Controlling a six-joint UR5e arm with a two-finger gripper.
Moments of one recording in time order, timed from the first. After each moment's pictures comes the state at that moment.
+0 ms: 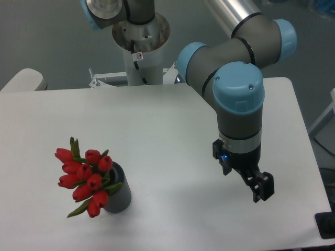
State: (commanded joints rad) arm 2.48 -2.11 -1.09 -1.19 1.63 1.42
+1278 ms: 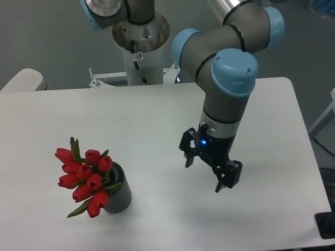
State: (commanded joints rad) arm 2.53 -1.94 -1.41 -1.15 1.10 1.24
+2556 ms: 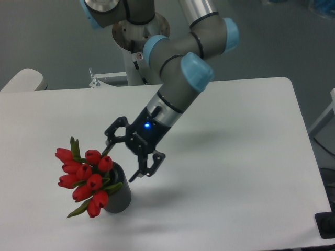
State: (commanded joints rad) arm 2.42 -1.87 -1.77 -0.77 0.70 1.03
